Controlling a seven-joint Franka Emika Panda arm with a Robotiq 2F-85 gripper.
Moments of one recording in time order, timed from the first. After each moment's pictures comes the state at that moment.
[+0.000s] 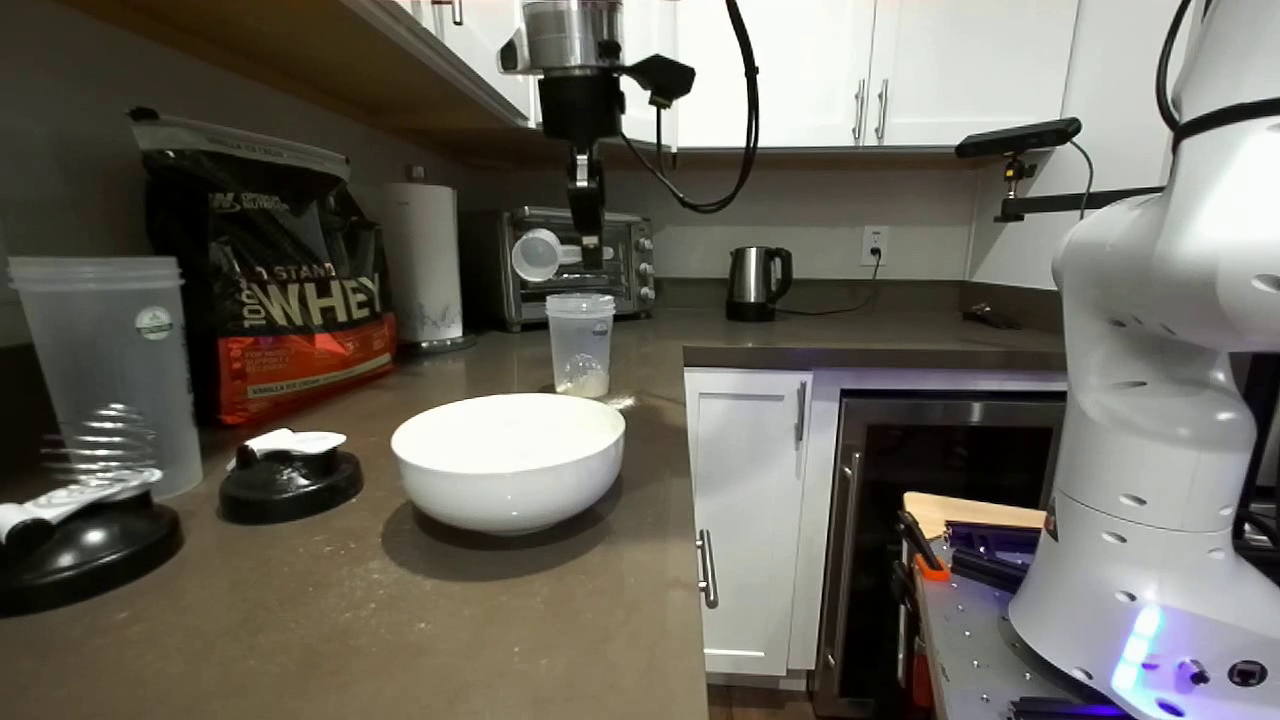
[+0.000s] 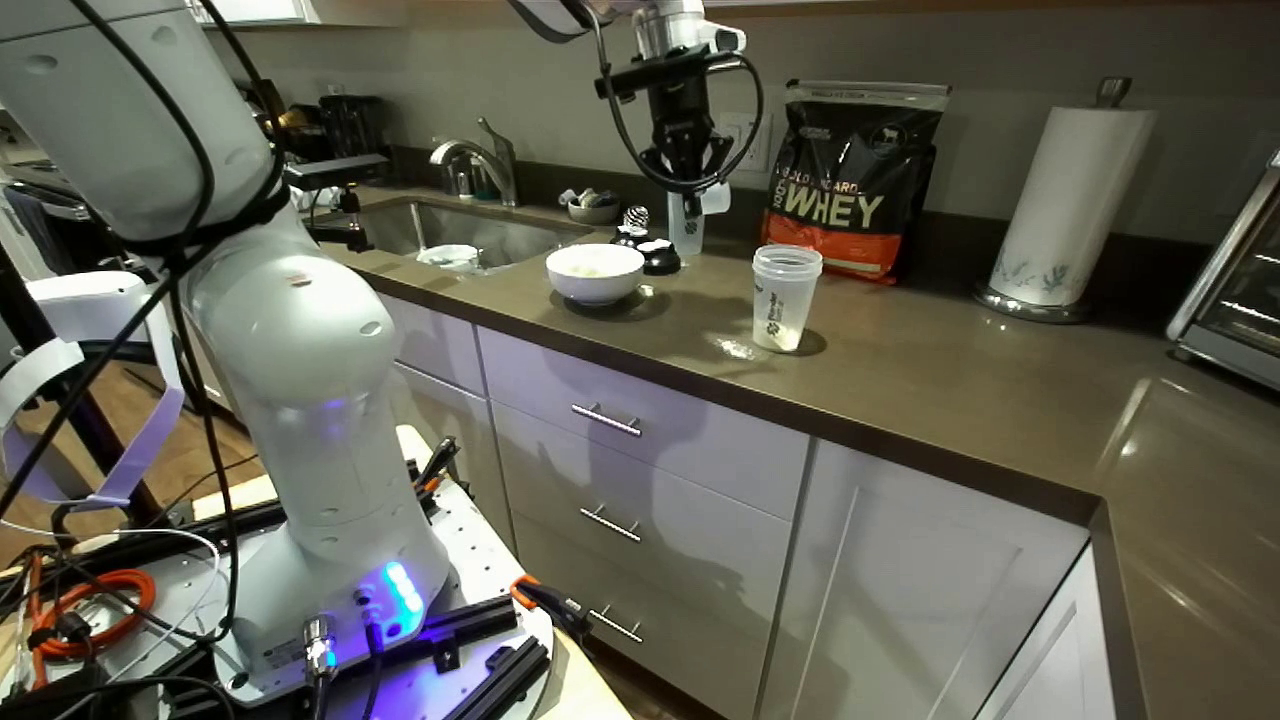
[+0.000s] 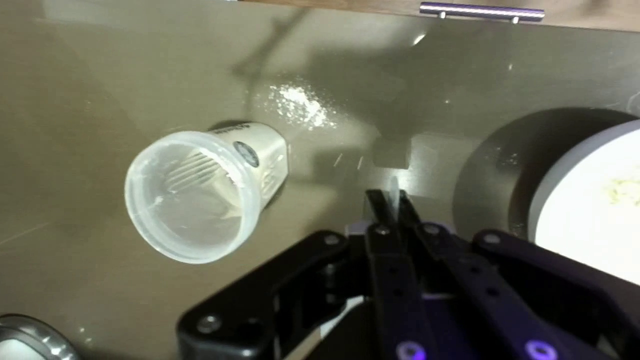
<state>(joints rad) 0.10 -0.23 0.05 -2.17 -0.23 1.94 -0.16</state>
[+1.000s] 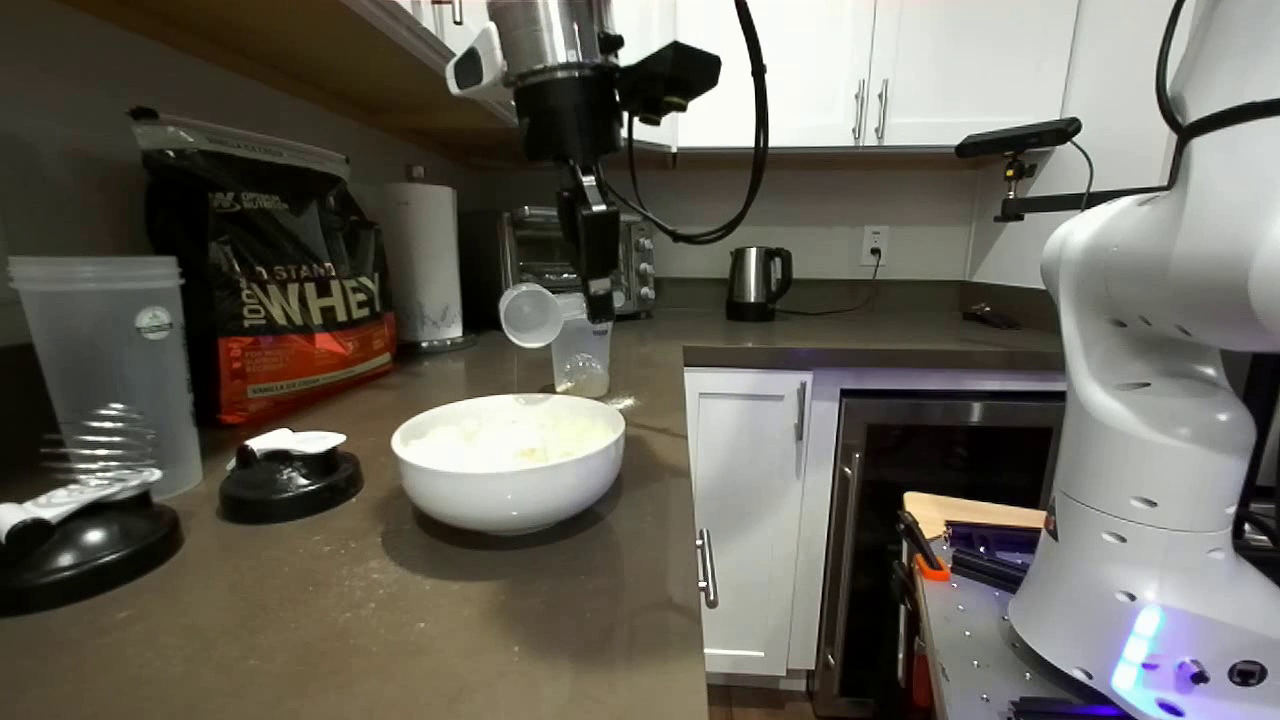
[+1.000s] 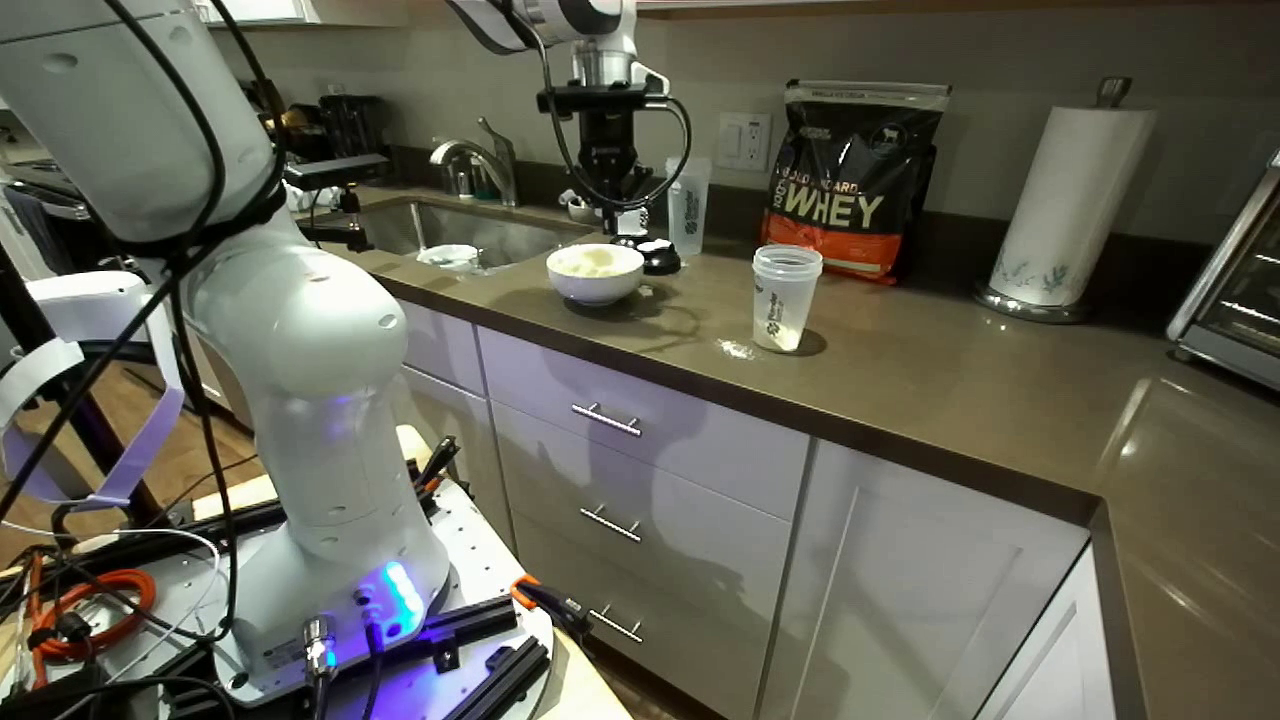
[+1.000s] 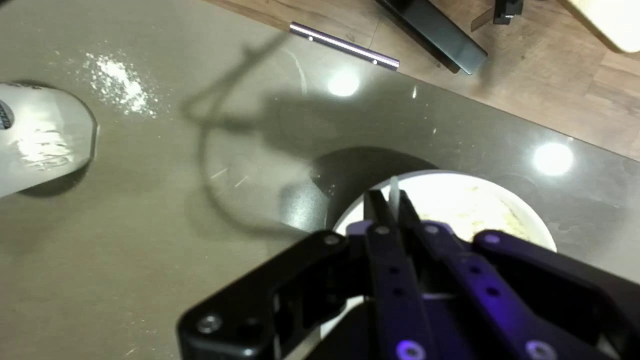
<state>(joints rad) 0.21 -0.22 0.13 -2.22 -0.08 1.87 -0.28</state>
